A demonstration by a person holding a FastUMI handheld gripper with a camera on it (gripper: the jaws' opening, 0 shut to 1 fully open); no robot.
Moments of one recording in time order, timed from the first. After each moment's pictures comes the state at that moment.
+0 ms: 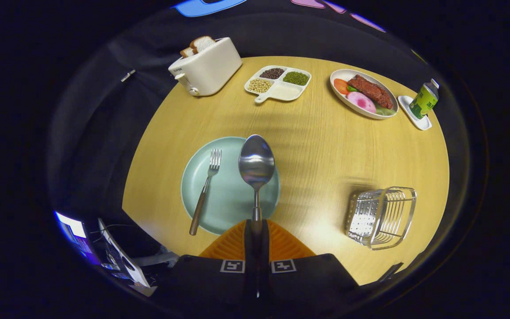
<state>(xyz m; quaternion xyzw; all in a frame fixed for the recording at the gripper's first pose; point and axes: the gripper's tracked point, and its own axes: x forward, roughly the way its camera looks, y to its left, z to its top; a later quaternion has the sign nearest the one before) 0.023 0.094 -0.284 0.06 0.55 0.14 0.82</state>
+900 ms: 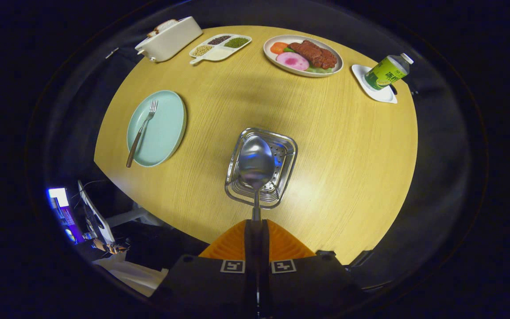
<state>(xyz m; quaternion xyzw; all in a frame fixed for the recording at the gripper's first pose) -0.033 -0.091 -0.294 -0.04 0.68 0.12 0.72</state>
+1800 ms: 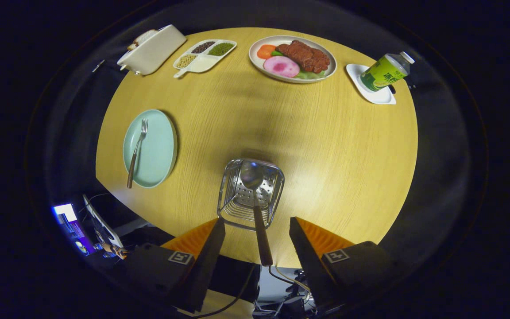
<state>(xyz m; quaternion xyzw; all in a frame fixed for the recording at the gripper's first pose) 0.016 -0.094 -0.275 0.00 0.66 0.09 0.74</state>
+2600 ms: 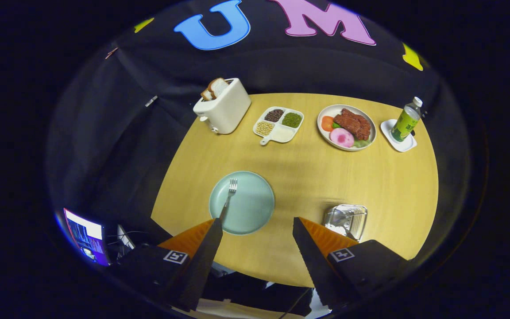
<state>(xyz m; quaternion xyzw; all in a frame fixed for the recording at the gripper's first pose) 0.025 0.081 -0.171 0.11 0.48 0.17 0.86</state>
